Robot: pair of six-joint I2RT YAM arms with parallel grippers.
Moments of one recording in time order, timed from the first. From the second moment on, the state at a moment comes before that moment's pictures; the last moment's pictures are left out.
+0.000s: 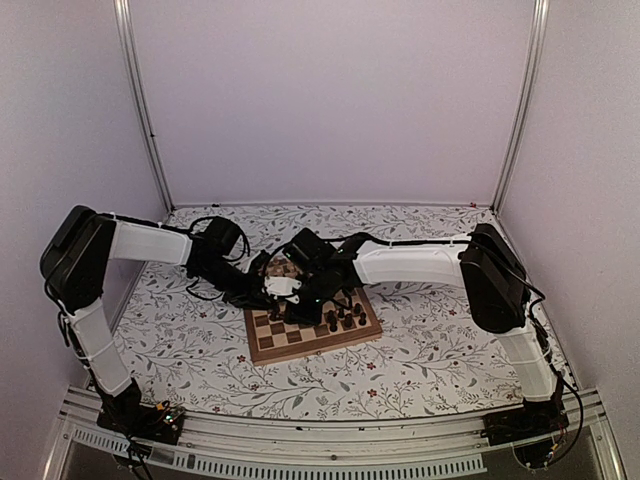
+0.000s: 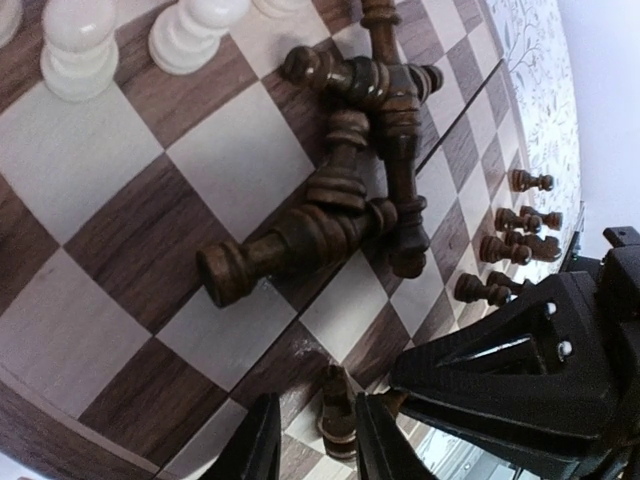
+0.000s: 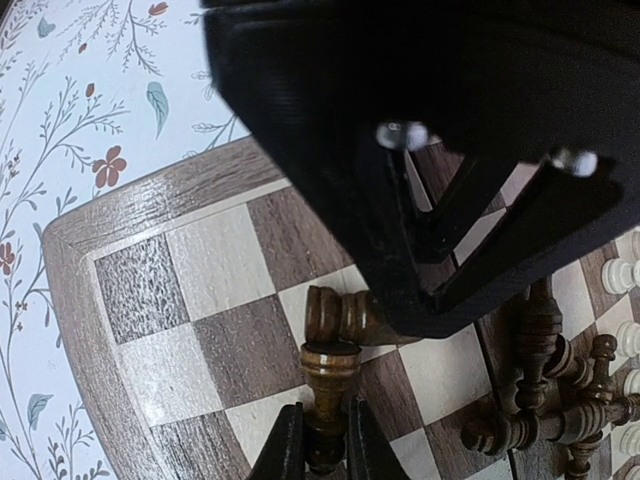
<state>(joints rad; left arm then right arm) -0.46 1.82 1.05 -0.39 0.62 -0.31 1.03 2.31 1.84 -0.55 -0.20 -0.47</state>
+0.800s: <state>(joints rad) -0.48 1.84 1.05 -0.36 0.67 -0.32 1.03 2.28 1.81 -0.55 -0.19 -0.49</state>
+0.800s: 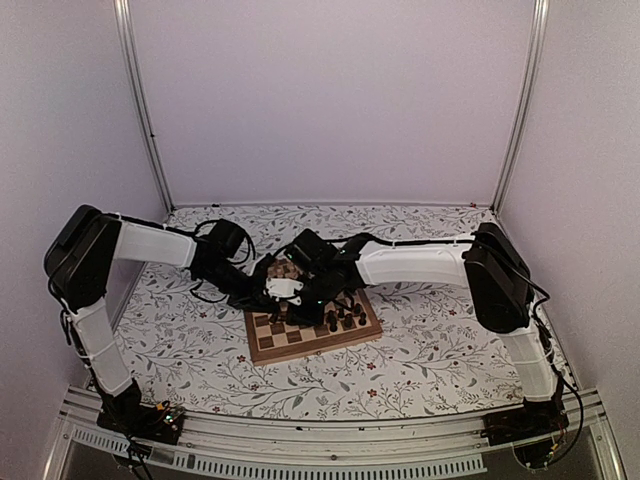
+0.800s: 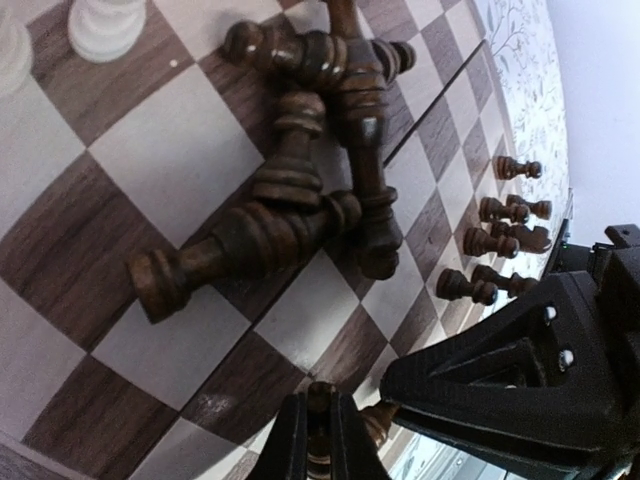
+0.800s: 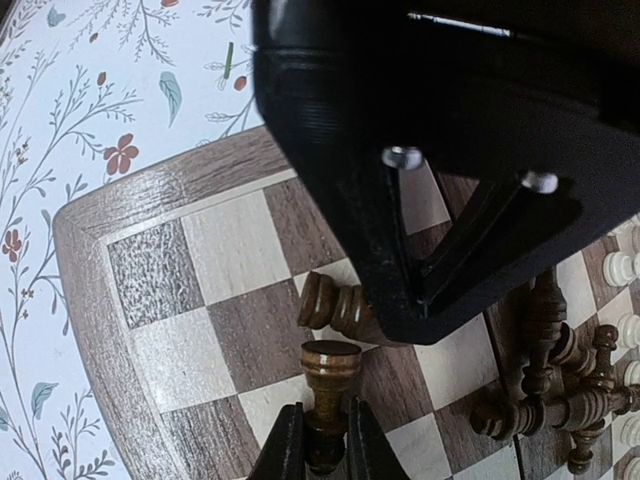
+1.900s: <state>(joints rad) -0.80 1.24 0.41 0.53 0.15 -0.21 0.66 1.78 1.36 -0.62 -0.08 -0.59</state>
